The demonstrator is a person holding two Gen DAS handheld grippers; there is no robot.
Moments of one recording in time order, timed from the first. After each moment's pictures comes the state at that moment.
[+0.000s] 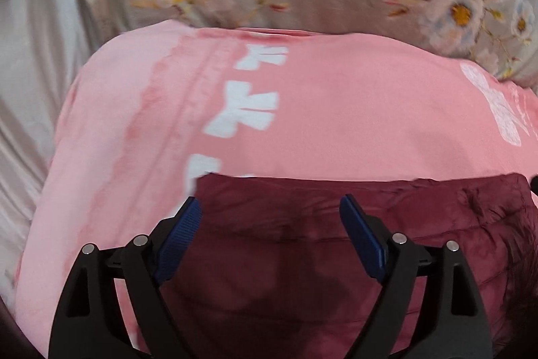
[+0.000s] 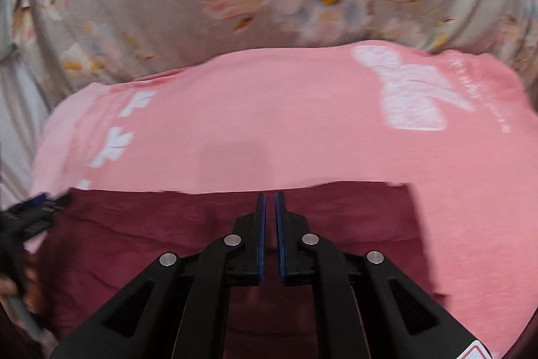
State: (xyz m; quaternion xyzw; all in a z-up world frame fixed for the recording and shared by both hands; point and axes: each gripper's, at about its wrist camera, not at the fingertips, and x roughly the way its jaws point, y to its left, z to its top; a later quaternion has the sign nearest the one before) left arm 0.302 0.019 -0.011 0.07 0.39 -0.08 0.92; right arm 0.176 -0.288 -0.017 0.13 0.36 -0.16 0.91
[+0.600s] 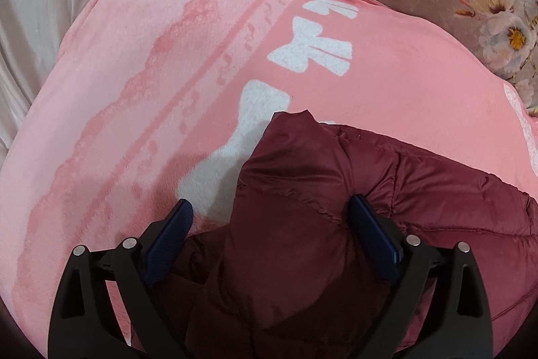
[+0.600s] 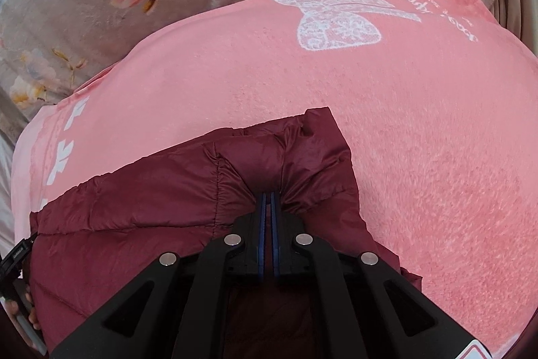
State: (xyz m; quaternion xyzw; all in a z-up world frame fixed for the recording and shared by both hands) left arm 0.331 0.077 -0.079 -0.01 0.45 -0.04 0.89; right arm 0.161 -0.342 -0.081 0.22 0.39 -0.20 0.87
